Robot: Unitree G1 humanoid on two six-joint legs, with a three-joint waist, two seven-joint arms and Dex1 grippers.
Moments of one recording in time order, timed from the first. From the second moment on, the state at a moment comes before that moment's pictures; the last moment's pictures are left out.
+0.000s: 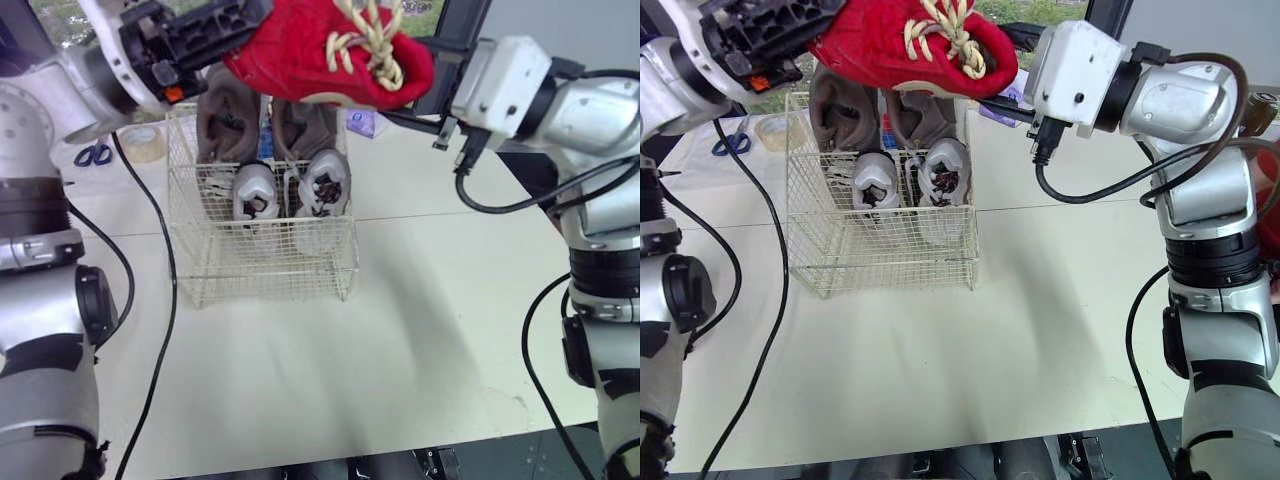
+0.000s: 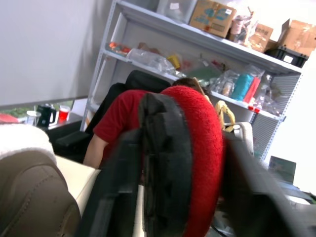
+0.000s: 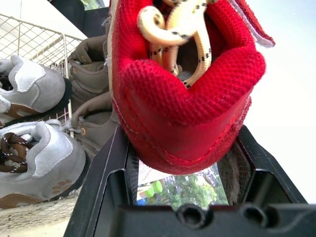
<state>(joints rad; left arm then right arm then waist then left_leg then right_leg) -1.30 0.74 0.20 0.38 -1.16 1.11 -0.90 -1.05 -0.76 0.07 -0.08 0.15 0.03 0.91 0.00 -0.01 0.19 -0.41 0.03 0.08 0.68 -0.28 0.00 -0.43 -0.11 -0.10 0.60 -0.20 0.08</state>
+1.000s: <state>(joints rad) -0.99 0.16 0.48 0.00 -1.48 0.76 -0.24 -1.03 -0.06 -0.34 -0.21 1.42 0.61 -0.05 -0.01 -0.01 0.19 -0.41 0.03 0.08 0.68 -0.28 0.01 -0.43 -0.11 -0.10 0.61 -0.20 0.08</state>
